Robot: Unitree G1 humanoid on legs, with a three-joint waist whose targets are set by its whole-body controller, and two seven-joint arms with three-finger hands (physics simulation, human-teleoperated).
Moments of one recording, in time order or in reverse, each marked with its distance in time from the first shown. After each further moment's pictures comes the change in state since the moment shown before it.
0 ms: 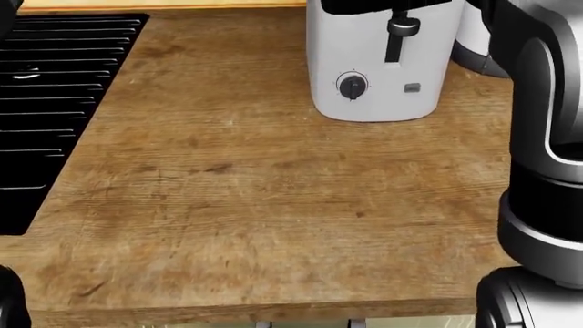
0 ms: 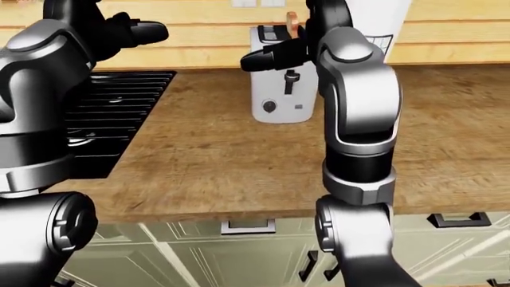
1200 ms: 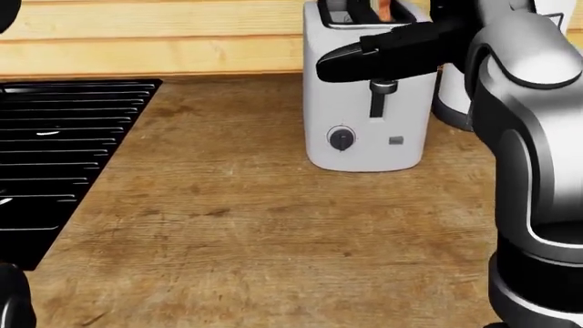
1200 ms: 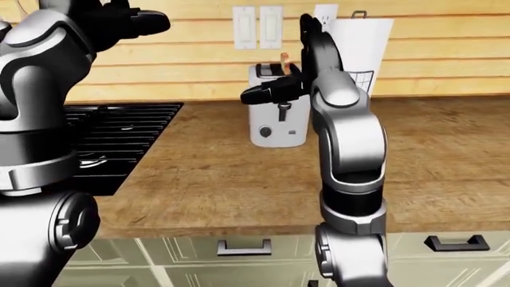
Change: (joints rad) left arm -0.017 -0.014 -0.008 -0.001 0.014 -0.069 -0.007; right arm 0.203 0.035 0.029 -0.177 0.028 -0.006 -0.037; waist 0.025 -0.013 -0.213
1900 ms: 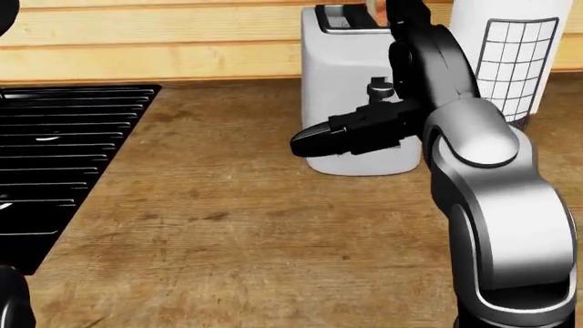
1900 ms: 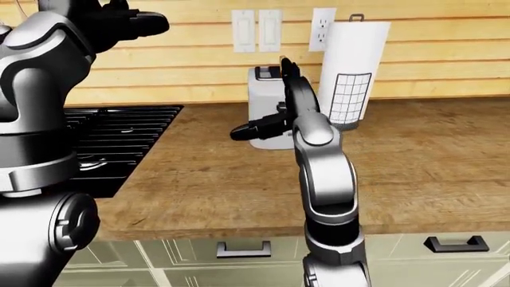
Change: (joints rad) left arm 0.010 0.002 0.002 -0.005 -0.002 -0.008 -0.002; right arm 0.198 0.119 0.058 -0.085 -0.085 -0.024 0.038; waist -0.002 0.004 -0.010
